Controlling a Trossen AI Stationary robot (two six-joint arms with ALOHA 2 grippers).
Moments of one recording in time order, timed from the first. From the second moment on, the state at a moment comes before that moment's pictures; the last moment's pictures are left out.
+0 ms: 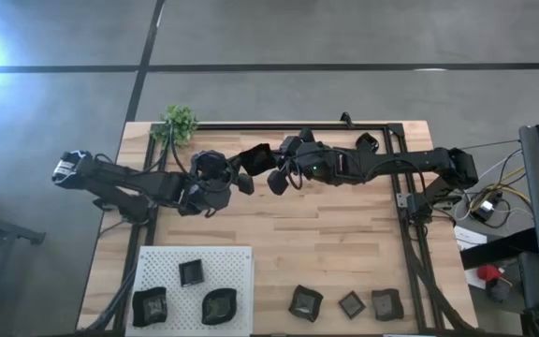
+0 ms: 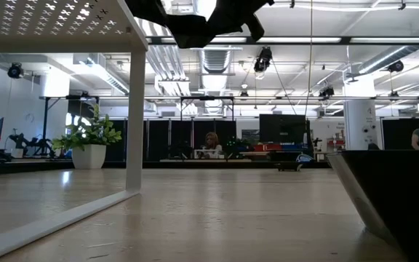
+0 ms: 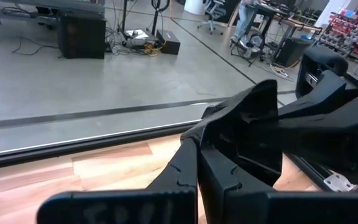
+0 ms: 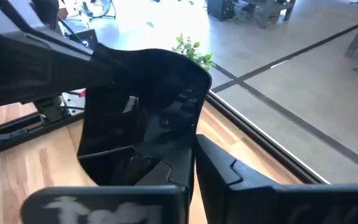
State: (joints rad) left arm -0.21 1.31 1.17 -0.43 -1.10 -0.87; right arm -0.03 1.60 1.38 -0.20 0.47 0.28
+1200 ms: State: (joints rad) left arm -0.21 1.21 1.17 -0.49 -1.01 -0.83; right arm 0.03 1.41 1.39 -0.29 0.31 0.29
